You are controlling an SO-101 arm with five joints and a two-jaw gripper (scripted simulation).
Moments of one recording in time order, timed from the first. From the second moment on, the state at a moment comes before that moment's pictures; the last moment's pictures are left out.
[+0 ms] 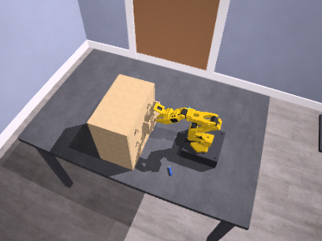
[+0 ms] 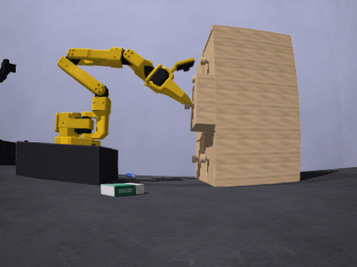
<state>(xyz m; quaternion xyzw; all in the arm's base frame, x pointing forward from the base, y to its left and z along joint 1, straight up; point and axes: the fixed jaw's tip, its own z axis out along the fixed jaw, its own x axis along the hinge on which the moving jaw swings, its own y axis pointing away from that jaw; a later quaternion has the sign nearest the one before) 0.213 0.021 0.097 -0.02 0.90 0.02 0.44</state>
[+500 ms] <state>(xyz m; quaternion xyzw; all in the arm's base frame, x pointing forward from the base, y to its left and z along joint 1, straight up) 0.205 0.021 0.098 -0.02 0.90 0.02 0.44</state>
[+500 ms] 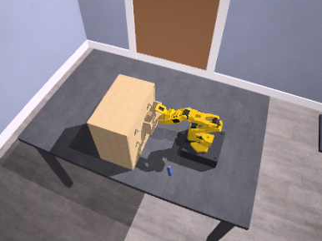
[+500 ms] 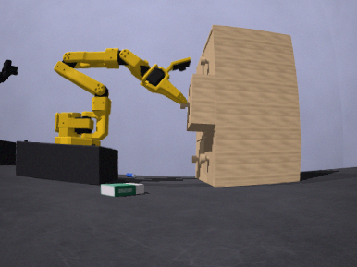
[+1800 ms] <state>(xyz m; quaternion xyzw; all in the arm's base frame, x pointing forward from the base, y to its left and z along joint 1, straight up) 0.192 0.020 0.098 -0.02 0.90 0.02 0.44</state>
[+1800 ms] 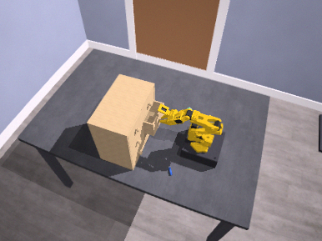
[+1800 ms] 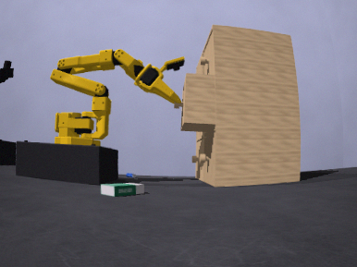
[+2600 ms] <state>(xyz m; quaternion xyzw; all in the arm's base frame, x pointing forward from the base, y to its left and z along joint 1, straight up) 0.188 0.020 0.099 -0.02 0.90 0.02 0.44</state>
